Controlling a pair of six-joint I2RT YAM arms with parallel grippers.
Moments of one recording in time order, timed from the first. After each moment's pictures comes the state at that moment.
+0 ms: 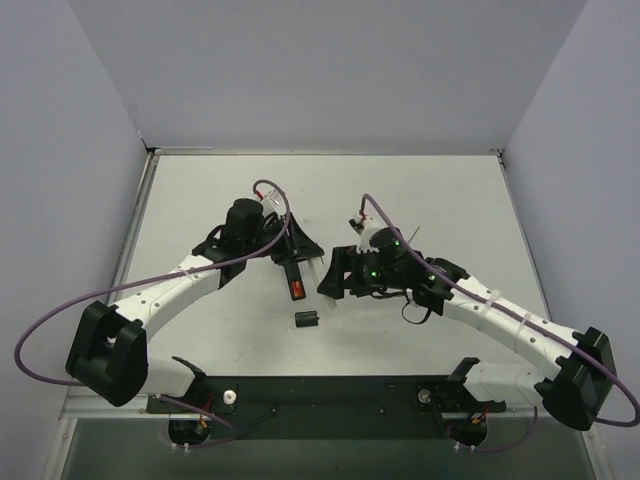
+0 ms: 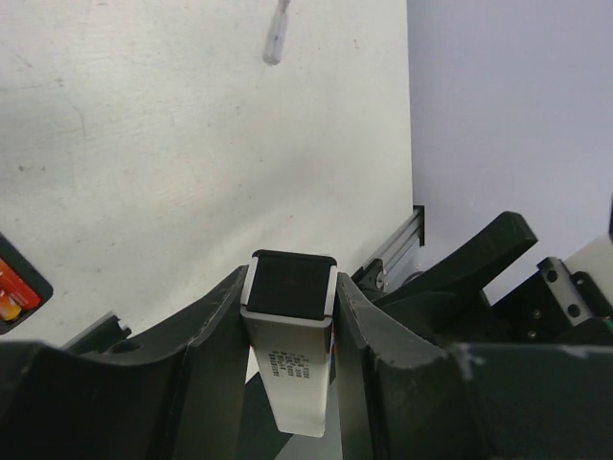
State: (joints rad) left arm -0.54 1.37 0.89 -0.02 0.49 -0.93; right arm 0.79 1.13 0.87 -0.33 -0.22 0.62
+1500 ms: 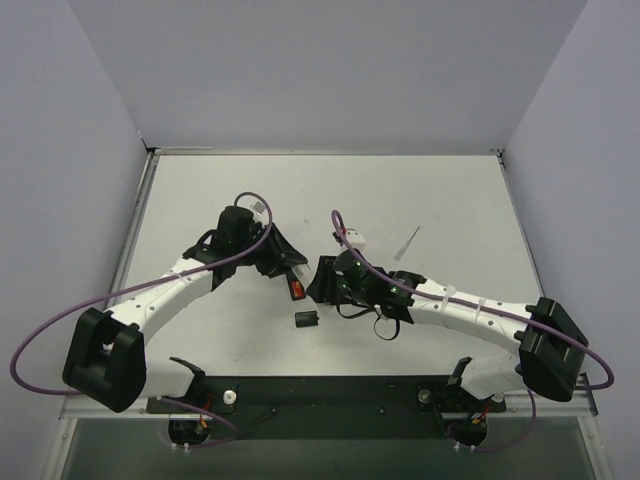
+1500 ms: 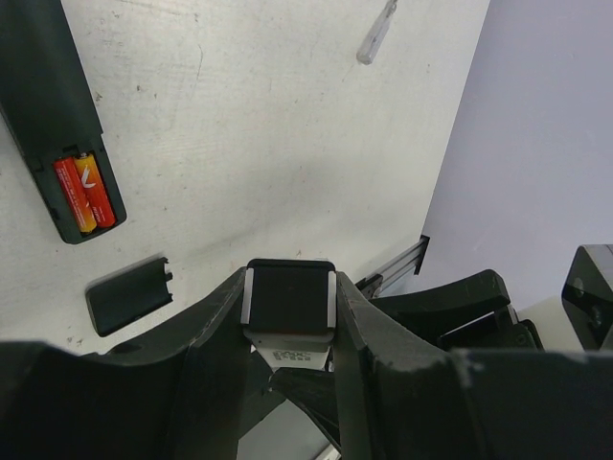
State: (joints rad) left arm -0.46 1.32 0.85 -0.22 0.41 -1.03; right arm 0.98 1.35 0.84 -0.18 0.16 0.80
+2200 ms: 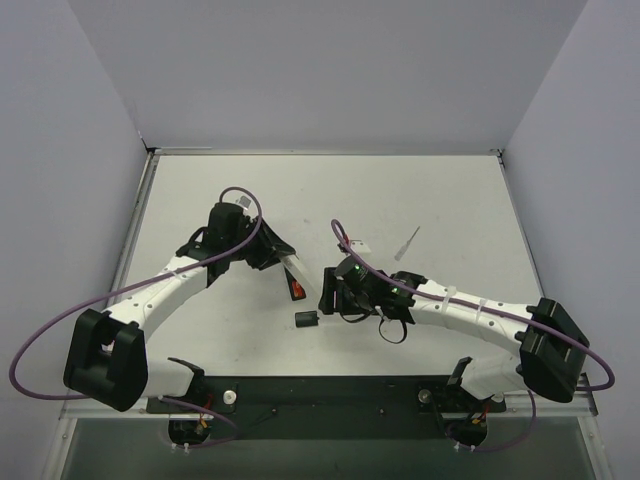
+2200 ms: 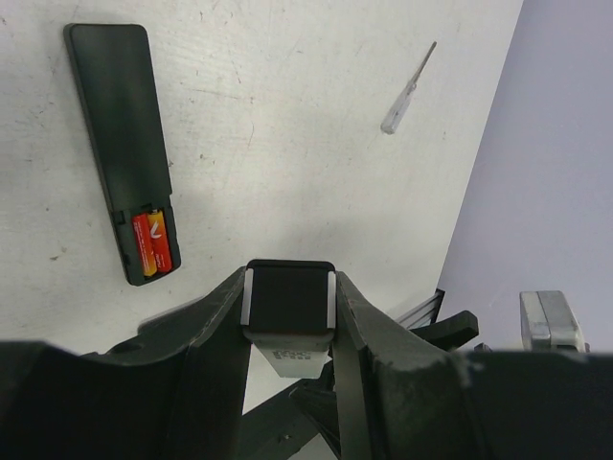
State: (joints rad) left arm -0.39 1.32 0.85 -0.21 0.34 -1.00; right arm 0.98 1.34 0.82 -0.35 0.15 0.81
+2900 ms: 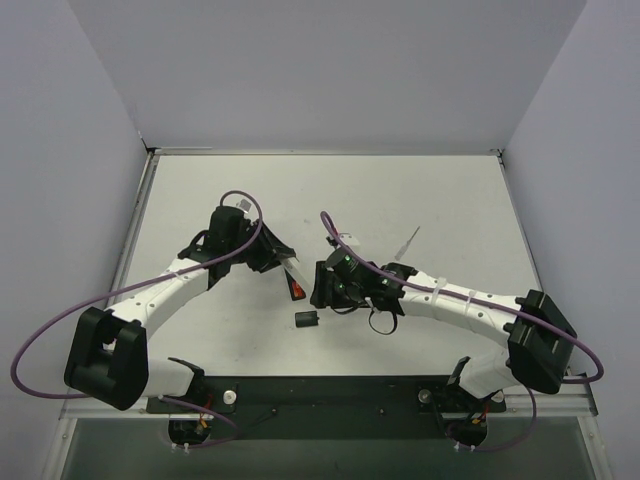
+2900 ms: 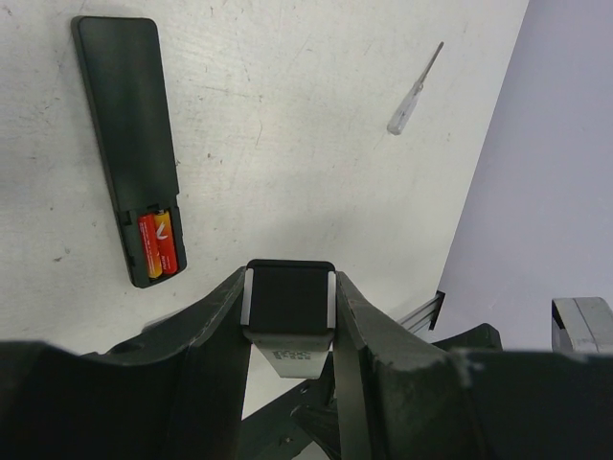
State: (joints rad) left arm -0.39 1.33 0.82 -0.18 0.34 -1.01; right arm 0.98 1.41 0.92 -0.36 0.10 0.80
